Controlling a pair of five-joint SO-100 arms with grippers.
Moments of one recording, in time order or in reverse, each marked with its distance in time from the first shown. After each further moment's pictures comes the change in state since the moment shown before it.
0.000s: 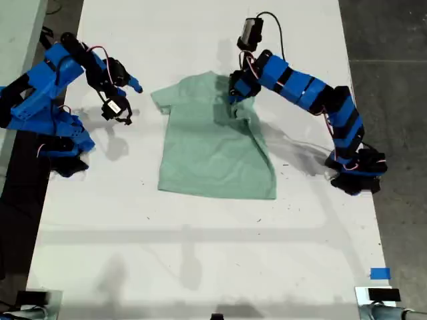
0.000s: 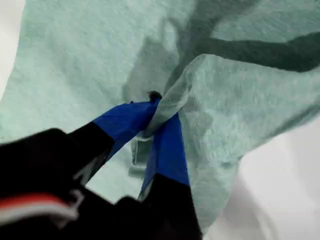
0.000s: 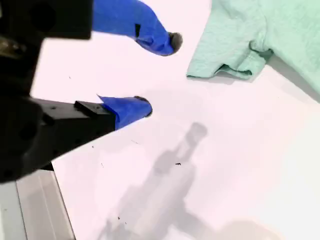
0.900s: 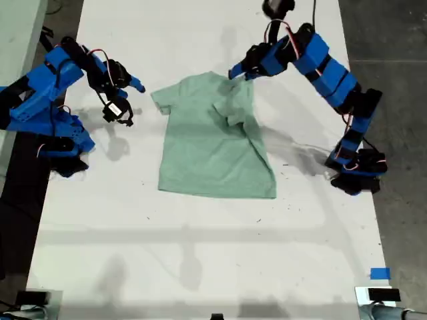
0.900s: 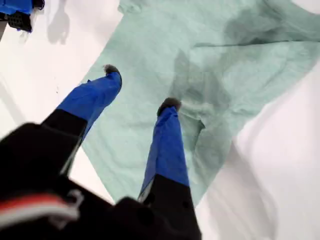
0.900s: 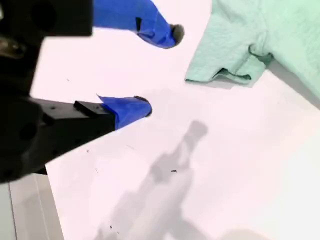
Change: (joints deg) arm 0 -0.2 1.1 3.7 -4.9 0.0; arm 1 0.5 28.0 0.1 15.3 -2.8
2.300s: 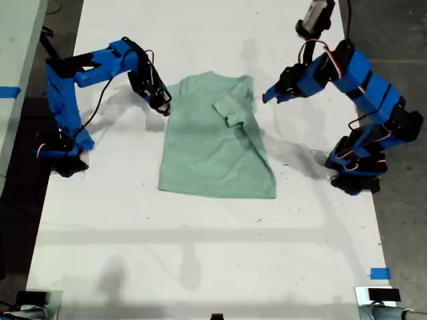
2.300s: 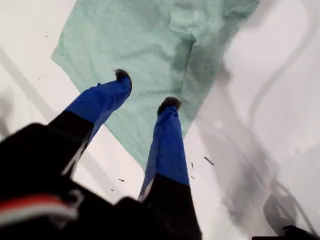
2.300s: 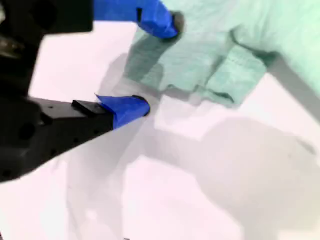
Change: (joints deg) arm 0 -5.3 -62.9 -36.6 -6.6 0.5; arm 1 -3.8 35.2 40.6 0.8 4.2
